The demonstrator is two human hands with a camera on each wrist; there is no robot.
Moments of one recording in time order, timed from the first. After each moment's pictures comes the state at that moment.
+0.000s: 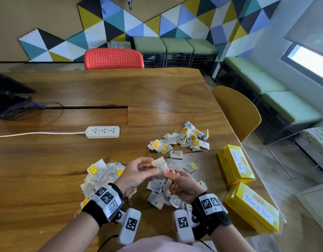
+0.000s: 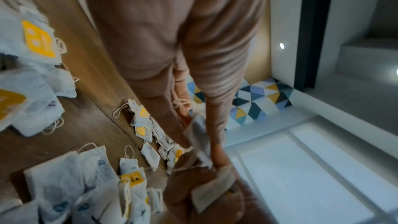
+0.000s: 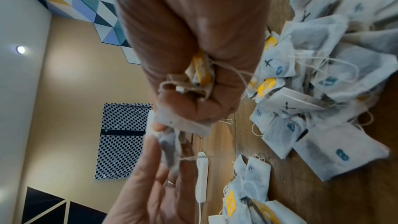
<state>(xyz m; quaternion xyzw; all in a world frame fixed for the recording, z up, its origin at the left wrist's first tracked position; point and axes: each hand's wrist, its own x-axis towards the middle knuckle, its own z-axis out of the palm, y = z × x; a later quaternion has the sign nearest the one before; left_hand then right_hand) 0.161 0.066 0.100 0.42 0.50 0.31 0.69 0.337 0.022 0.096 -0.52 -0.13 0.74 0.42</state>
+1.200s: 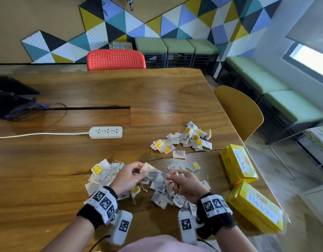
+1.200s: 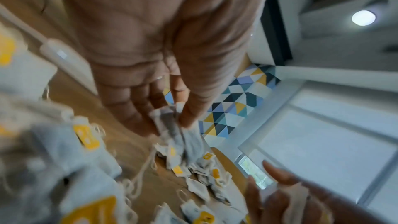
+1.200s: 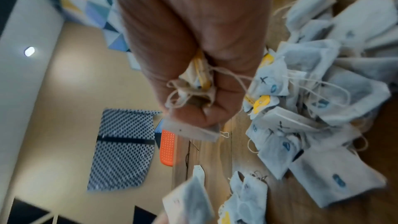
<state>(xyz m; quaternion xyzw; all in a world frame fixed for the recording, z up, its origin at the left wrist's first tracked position) 0.127 0.069 0.084 0.57 0.53 0.23 0.58 0.340 0.019 0.088 -0.59 -0.20 0.68 0.39</state>
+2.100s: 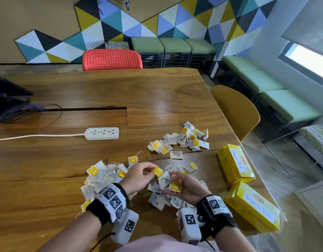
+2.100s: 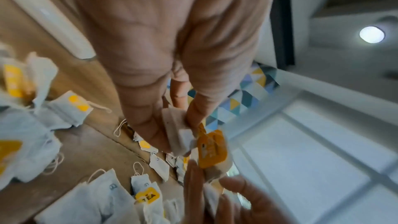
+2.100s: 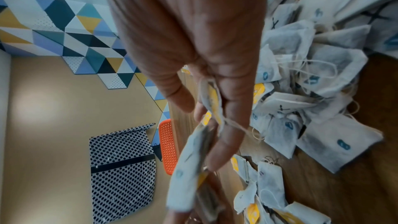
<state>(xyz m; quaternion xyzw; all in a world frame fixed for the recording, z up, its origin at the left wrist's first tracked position) 0.161 0.075 0.088 0.68 0.50 0.19 0.51 0.350 0.020 0.091 -0.49 -0.07 0.77 0.40</state>
